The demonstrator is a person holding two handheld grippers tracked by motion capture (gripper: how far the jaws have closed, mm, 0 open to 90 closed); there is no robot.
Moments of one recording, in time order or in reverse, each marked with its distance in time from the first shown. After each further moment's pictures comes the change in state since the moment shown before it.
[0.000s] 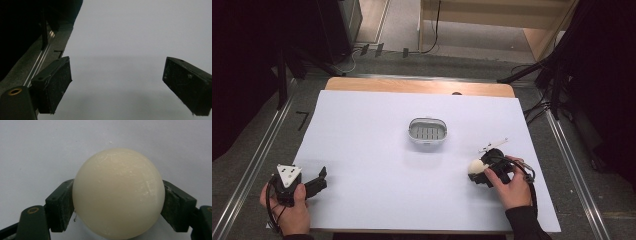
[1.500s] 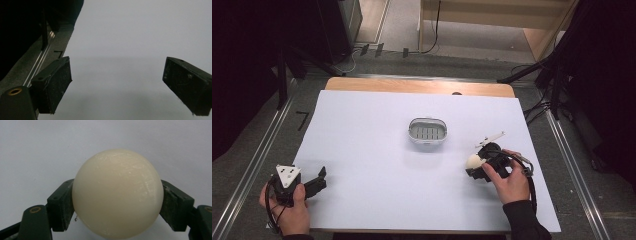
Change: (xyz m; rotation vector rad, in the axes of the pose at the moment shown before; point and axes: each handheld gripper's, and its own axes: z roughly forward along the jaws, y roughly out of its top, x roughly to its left) left arm 0.000 0.000 0.000 -0.009 -0.001 -0.009; right arm 0.006 0.021 -0.012 -0.006 0.001 -0.051
